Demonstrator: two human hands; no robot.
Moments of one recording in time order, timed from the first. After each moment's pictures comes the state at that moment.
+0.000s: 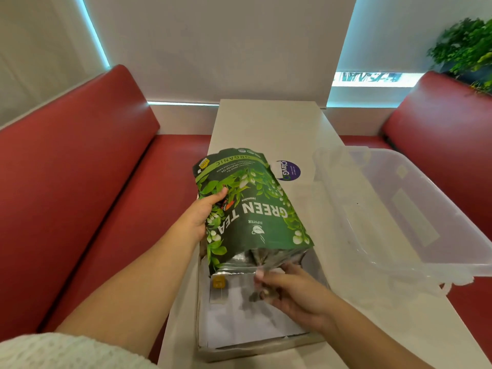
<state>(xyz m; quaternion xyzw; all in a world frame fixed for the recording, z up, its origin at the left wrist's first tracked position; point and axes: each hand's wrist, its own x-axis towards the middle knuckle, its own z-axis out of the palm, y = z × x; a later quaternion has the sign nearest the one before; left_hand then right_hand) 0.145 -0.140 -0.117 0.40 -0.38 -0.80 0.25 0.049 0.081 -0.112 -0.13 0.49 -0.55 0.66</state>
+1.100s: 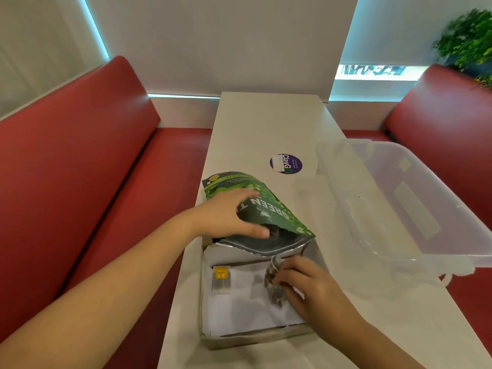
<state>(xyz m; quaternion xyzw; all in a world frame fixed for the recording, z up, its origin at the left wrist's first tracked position) 0.160 -0.092 -0.058 0.28 -0.90 -0.33 -0.01 0.032 0.120 -0.132 -0.71 0.66 -0.26 0.06</state>
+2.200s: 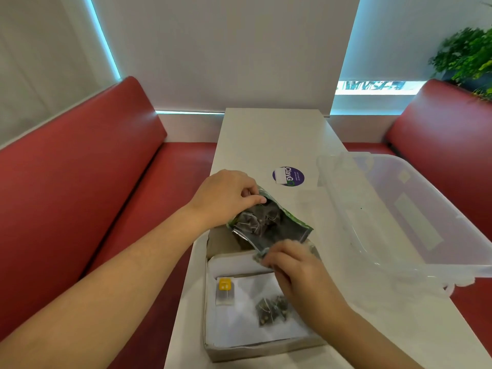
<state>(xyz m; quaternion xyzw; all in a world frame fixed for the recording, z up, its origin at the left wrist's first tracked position) 0.152 -0.096 -0.018 0.26 -0.93 -0.15 0.19 0.053 0.090 -0.092 -0.69 0.64 -0.34 -0.03</state>
